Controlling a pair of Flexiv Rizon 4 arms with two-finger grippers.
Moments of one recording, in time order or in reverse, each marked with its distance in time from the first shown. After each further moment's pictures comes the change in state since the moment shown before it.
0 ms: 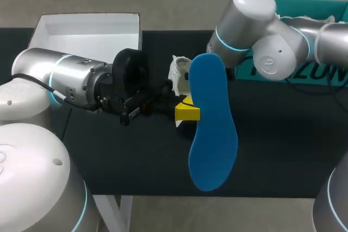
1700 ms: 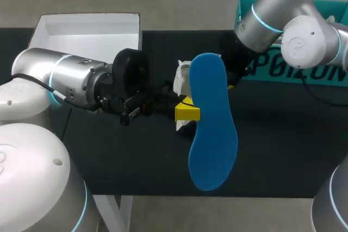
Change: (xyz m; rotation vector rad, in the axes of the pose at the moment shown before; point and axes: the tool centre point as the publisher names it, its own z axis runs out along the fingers) left arm 0.000 0.000 0.000 0.000 0.000 0.000; right arm -0.019 -0.003 -0.054 0.094 0.190 0.076
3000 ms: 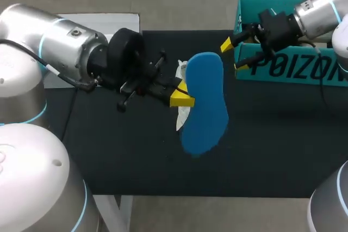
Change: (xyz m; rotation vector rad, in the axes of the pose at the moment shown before) left arm -0.023 -0.013 -0.024 -0.251 -0.027 0.359; right arm 0.005 0.010 -0.113 -0.018 0.554 0.013
